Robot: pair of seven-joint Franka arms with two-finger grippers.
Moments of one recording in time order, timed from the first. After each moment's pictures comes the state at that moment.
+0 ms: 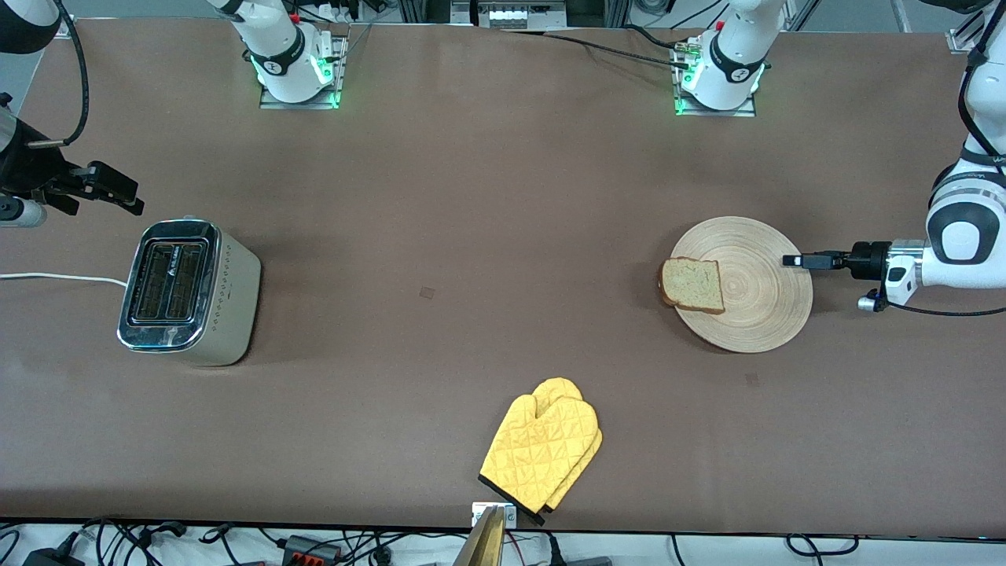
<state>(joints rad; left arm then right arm) 0.59 0.65 -0.14 -1.86 -0.47 1.81 0.52 -0.06 -0.01 0.02 -1.71 0.01 1.71 -0.04</state>
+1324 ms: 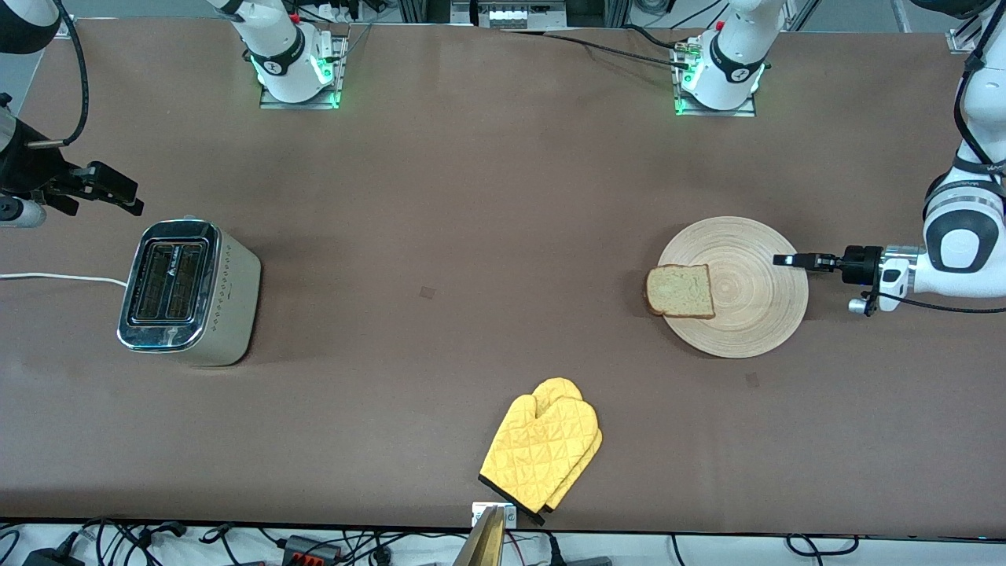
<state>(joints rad) 0.59 0.68 -0.20 -1.81 -0.55 1.69 0.65 -0.06 0.00 0.02 -1.71 0.01 1.71 -0.04</state>
